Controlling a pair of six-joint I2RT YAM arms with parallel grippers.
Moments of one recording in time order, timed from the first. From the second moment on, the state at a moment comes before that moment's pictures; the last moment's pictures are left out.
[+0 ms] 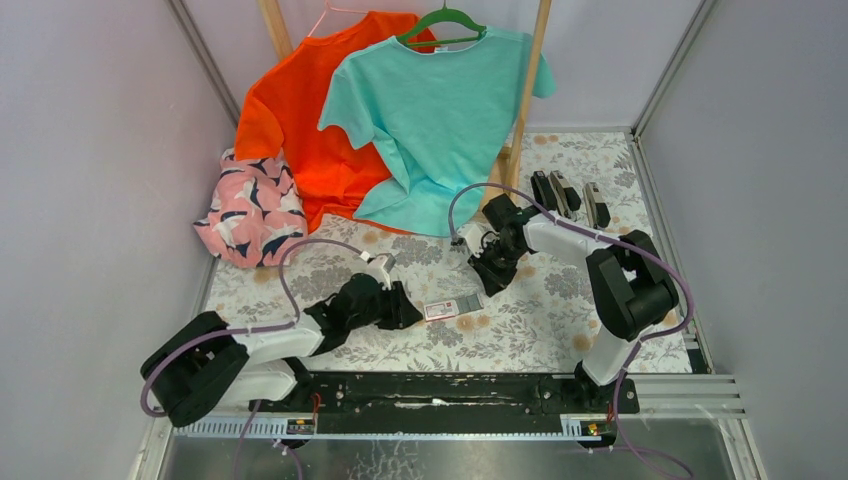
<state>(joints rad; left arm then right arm) -0.79 1.19 0.24 0.36 0.14 -0.77 0.52 1.74 1.08 -0.77 -0.43 -0.48</state>
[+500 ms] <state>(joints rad) -0.79 1.32 0.27 0.44 0.18 -0.78 0.52 1.76 1.09 -0.77 -0.43 -0.47</state>
